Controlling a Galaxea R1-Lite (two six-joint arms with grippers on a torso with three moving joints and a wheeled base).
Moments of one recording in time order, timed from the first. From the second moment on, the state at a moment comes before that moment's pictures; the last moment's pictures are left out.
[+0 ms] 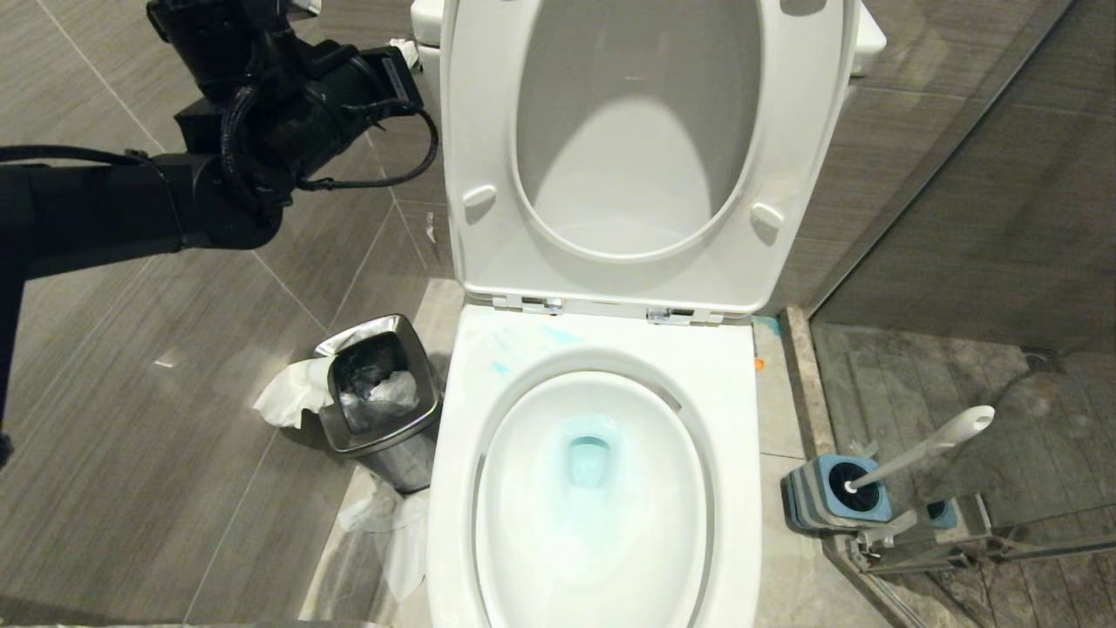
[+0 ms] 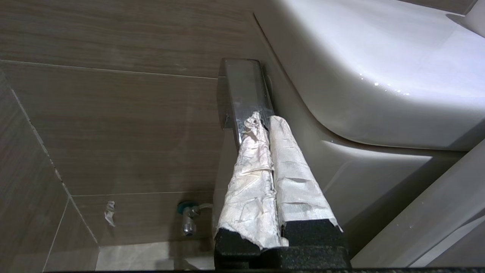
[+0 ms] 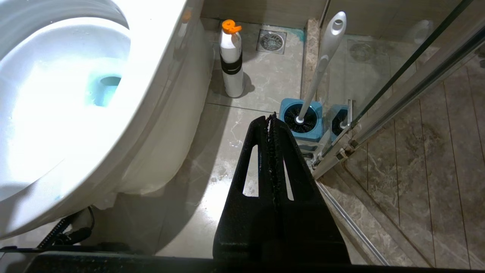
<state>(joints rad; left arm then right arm) -0.27 2.07 -1.96 -0.53 -0.14 -0.10 0.00 0.00 0.00 0.00 -0.01 0.05</state>
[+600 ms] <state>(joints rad) -0.29 2.14 -1.96 -0.59 -0.12 -0.10 0.00 0.00 0.00 0.00 -0.01 0.05</state>
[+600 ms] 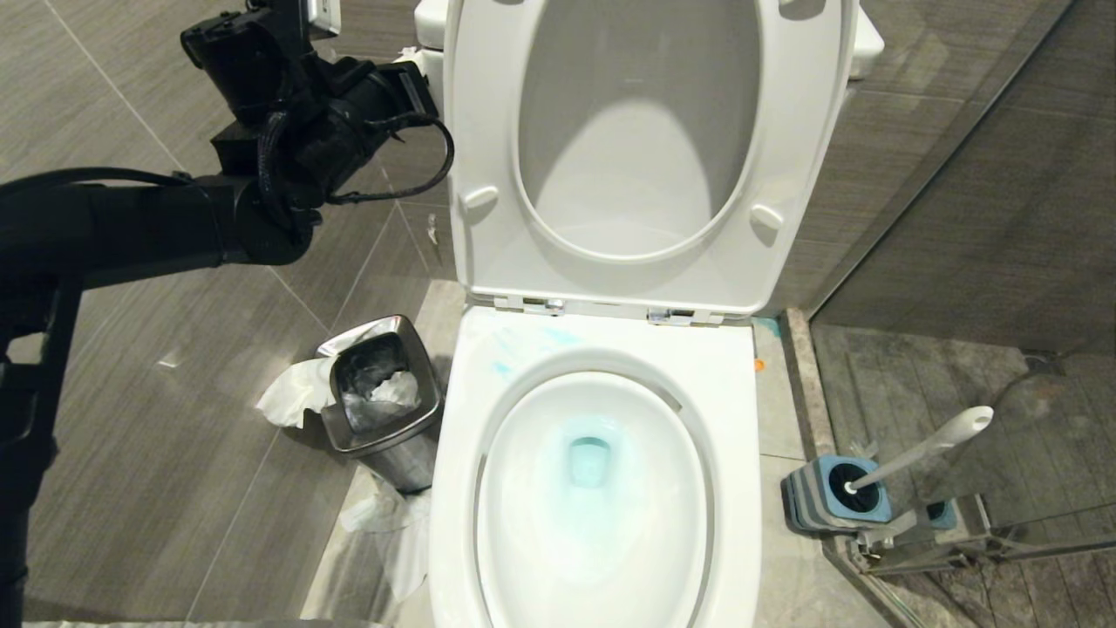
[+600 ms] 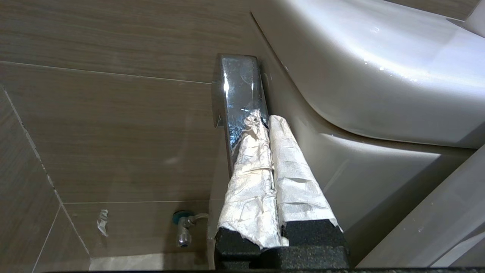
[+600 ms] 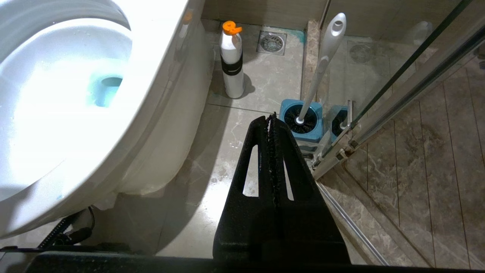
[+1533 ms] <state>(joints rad) -0.30 2.18 -1.95 -0.57 -0.10 -0.09 0.00 0.00 0.00 0.00 -0.01 0.05</state>
